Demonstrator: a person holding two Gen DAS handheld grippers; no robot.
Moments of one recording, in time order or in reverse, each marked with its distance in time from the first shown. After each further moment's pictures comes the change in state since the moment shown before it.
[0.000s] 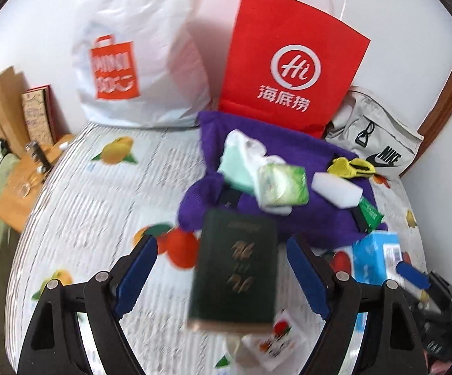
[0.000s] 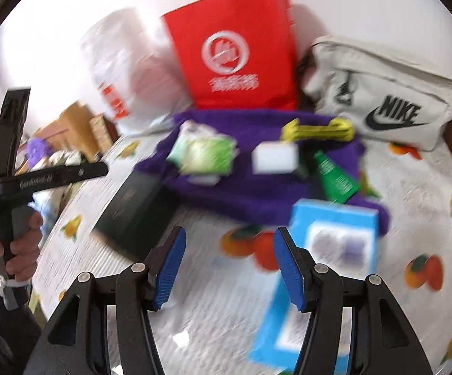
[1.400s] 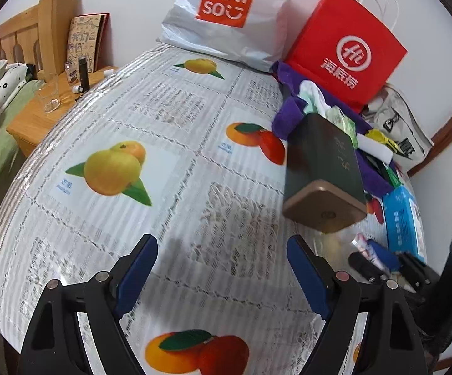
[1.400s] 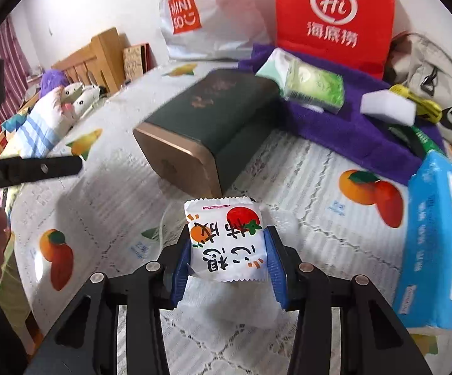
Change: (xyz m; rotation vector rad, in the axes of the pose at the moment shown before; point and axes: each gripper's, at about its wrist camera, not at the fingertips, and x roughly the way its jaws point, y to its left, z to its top) left arm -0.011 0.106 -0.113 -0.176 0.064 -0.040; right arm 0.065 0.097 -0.060 -0.210 0.076 -0.030
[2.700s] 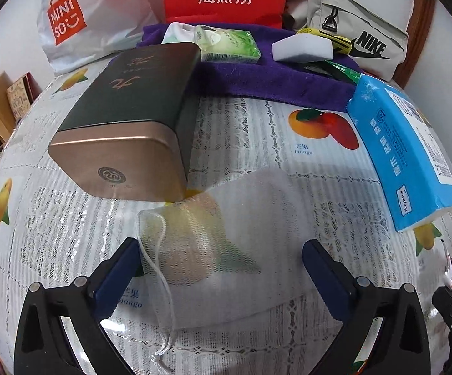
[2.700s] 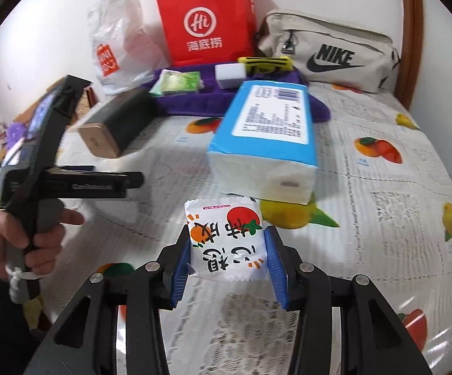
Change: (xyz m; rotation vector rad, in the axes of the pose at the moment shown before) left arm 0.075 -0.173 -0.056 0.345 0.034 0.128; right arm -0.099 -0.104 -0.126 0.245 -0.100 -0.169
